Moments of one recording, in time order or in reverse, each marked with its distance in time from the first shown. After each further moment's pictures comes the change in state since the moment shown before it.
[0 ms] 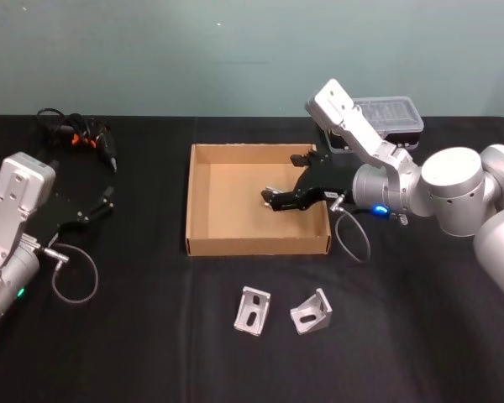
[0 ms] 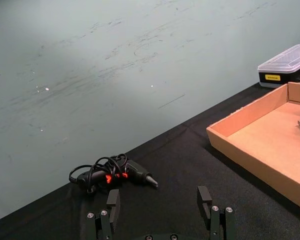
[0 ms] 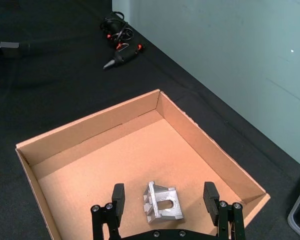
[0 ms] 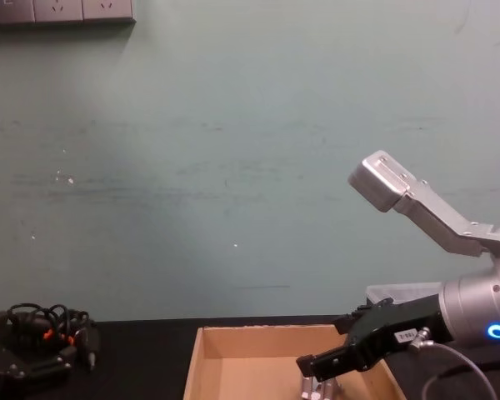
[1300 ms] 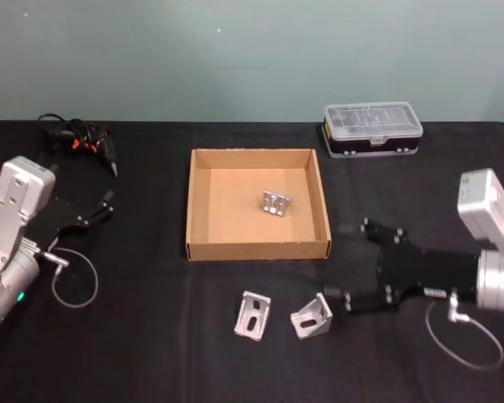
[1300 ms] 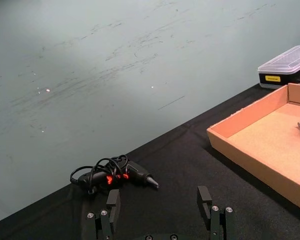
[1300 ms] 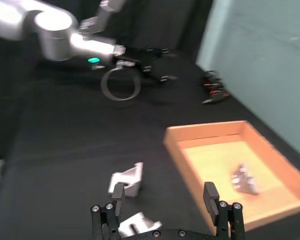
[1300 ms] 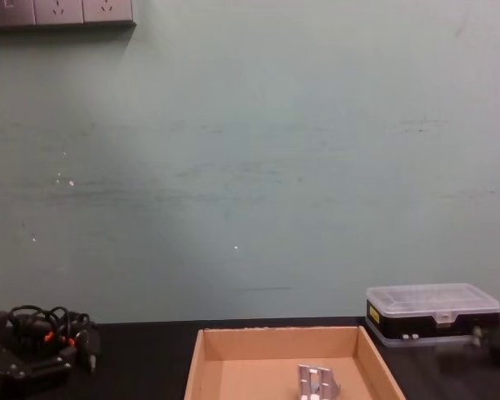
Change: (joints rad) left arm 0.000 0.000 0.000 0.000 0.000 0.000 0.000; right arm -0.465 0.462 0.170 -0.605 0.246 -0.267 0.223
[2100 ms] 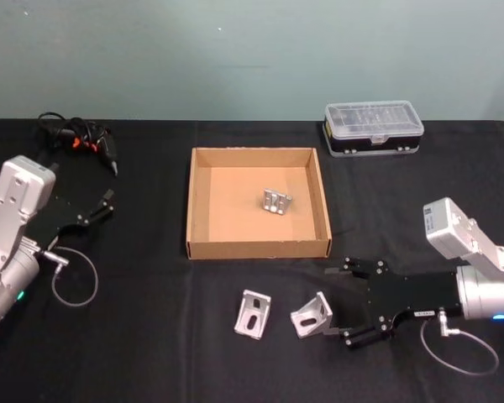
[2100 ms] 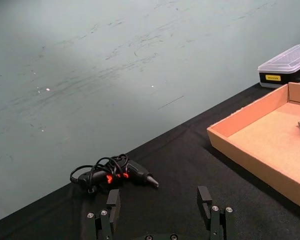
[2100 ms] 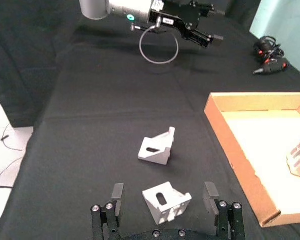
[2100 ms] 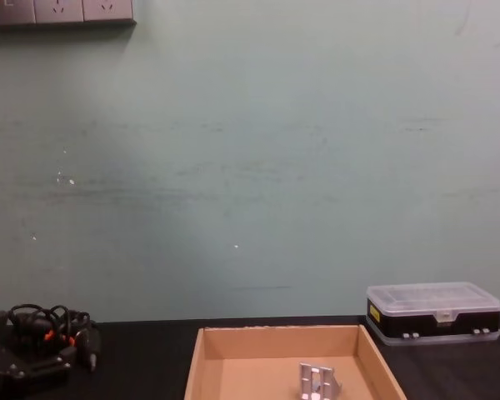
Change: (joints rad) left arm 0.000 0.000 0.000 0.000 0.000 0.000 0.000; right arm 0.168 -0.044 -0.173 0.231 -0.028 -0.059 0.201
